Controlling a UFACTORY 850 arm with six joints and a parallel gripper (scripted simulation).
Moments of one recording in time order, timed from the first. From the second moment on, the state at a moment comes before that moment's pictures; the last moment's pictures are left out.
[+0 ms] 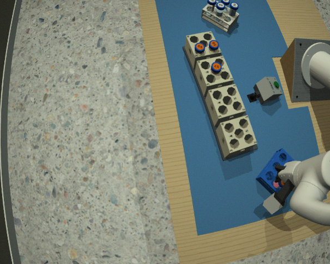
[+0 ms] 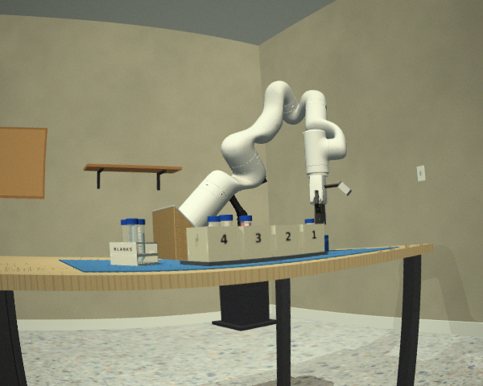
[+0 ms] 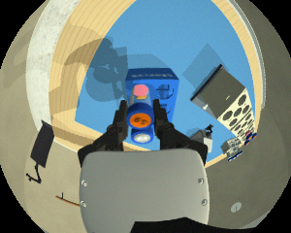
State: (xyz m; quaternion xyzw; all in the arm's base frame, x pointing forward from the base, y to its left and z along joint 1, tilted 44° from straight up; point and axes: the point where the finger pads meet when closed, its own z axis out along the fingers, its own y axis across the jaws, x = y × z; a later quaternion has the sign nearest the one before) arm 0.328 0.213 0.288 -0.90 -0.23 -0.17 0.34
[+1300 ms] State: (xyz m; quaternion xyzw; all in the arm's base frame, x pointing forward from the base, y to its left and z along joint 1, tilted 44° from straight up) arm 0.326 0.205 0.296 -0.90 -0.23 -0.17 0.34
